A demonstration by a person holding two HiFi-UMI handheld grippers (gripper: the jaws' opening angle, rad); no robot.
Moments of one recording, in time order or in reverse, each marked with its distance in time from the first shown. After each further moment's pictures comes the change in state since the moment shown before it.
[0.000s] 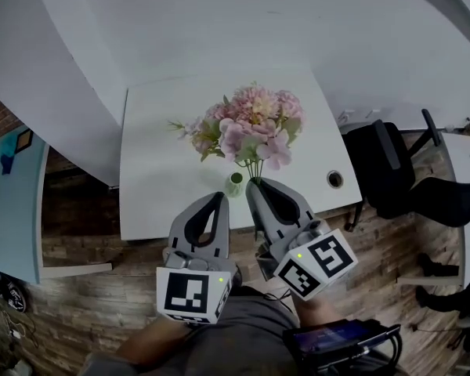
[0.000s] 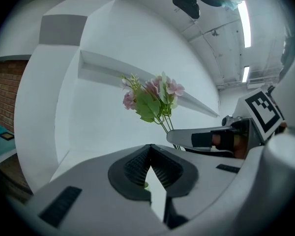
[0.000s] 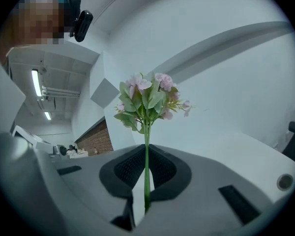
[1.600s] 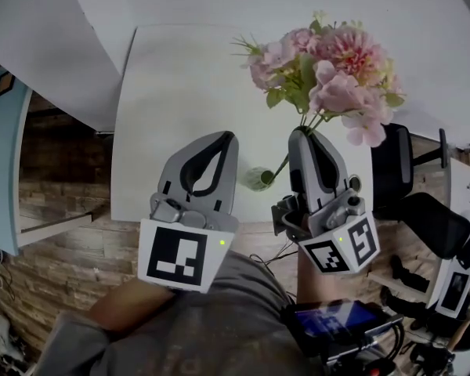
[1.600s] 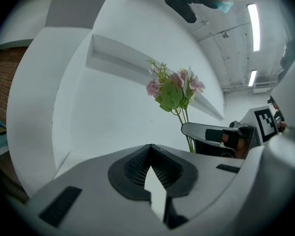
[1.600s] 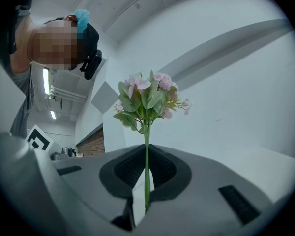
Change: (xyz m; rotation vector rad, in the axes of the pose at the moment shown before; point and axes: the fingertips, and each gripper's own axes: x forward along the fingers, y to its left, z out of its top) left arm 0.048 0.102 0.012 -0.043 -0.017 0.015; right arm 0.085 -0.015 0.024 -0.087 -0.191 0.067
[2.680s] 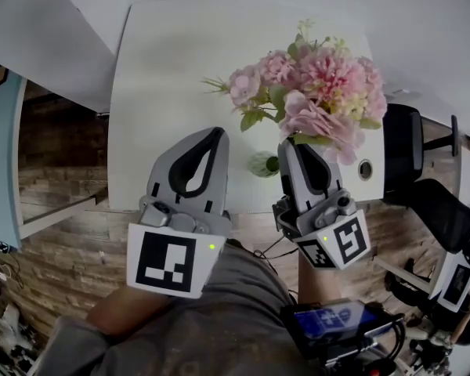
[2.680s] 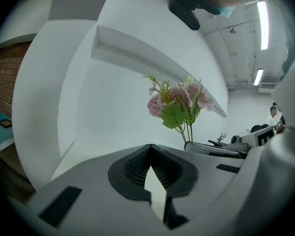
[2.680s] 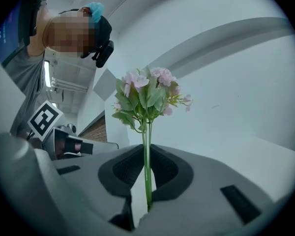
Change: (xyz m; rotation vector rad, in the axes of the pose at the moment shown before) left arm 0.010 0.005 -0.041 -0.053 0.106 0.035; right arm -0.021 -0.026 -0.072 -0.020 0.126 0.002
